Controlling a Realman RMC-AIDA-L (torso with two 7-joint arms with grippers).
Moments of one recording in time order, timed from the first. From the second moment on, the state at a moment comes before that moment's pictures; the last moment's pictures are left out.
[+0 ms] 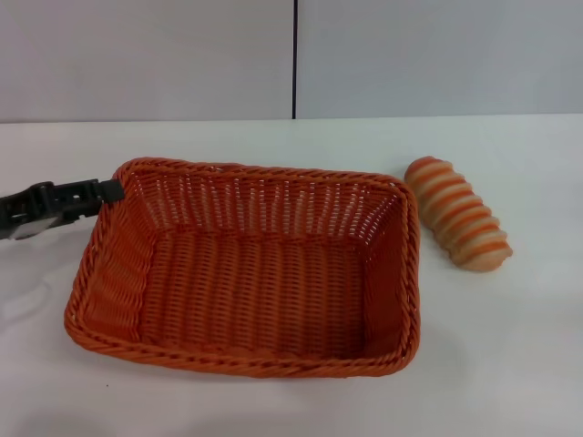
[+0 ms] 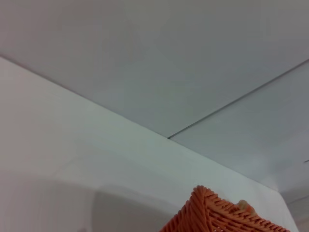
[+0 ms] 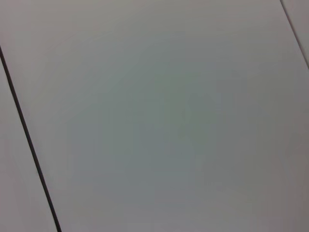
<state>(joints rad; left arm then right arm) -0.29 -2.04 0.69 0.93 1.98 1.54 -2.32 0.38 2.07 0.34 -0.04 -1.35 -1.23 0.48</state>
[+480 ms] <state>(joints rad) -0.30 -2.05 0.47 0.90 1.77 1.56 -1.86 0.39 2.03 0.01 -0.32 -1.51 -1.23 1.06</state>
